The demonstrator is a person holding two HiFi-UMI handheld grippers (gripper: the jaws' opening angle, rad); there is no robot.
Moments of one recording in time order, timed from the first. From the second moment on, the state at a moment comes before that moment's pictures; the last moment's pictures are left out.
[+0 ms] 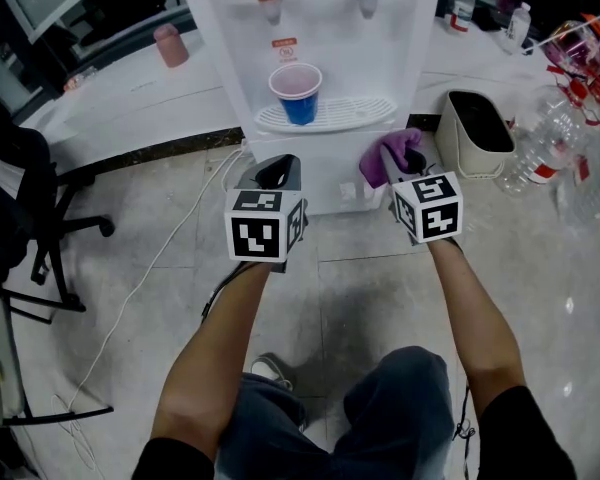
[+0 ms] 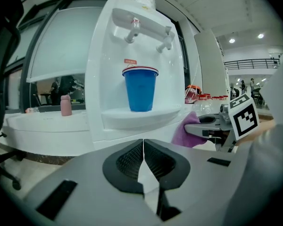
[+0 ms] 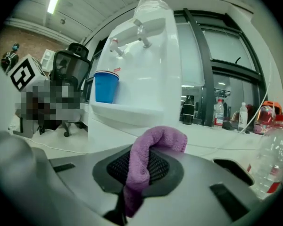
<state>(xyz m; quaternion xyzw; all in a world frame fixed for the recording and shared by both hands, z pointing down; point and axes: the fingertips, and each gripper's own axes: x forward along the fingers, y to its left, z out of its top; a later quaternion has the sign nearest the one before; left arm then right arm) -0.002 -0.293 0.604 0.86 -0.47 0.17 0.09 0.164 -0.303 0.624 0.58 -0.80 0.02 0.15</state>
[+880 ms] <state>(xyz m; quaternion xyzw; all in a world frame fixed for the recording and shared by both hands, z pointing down) -0.081 -0.275 0.622 0.82 -0.53 0.17 0.11 -0.057 -0.299 0.683 0.43 -0.89 0.03 0.14</state>
